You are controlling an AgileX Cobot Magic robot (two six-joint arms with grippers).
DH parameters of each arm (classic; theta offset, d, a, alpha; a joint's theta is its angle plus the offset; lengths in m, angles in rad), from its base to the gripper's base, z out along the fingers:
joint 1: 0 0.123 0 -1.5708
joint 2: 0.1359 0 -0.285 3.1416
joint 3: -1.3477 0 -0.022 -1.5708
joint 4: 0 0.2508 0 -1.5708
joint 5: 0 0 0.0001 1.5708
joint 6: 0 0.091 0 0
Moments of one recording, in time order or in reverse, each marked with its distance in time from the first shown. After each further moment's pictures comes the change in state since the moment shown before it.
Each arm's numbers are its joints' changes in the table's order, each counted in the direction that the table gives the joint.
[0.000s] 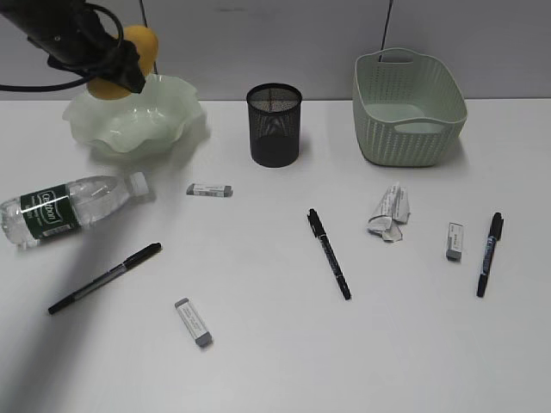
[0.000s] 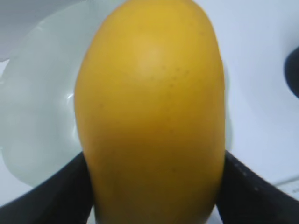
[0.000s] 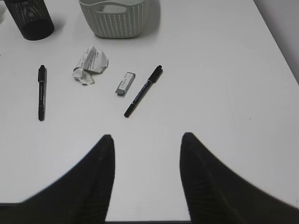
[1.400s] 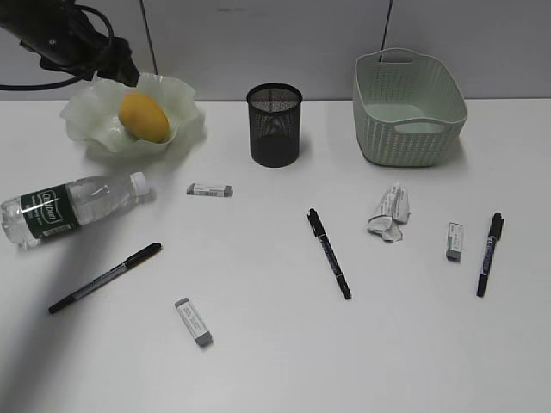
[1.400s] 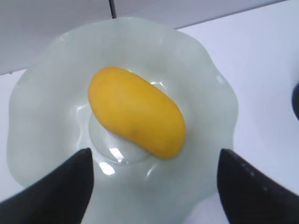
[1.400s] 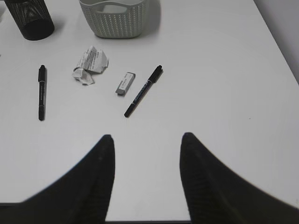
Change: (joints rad) left arm 0.039 0.003 0.000 -0.059 -0.046 -0.003; right arm 0.000 0.000 0.000 0.000 0.000 0.000
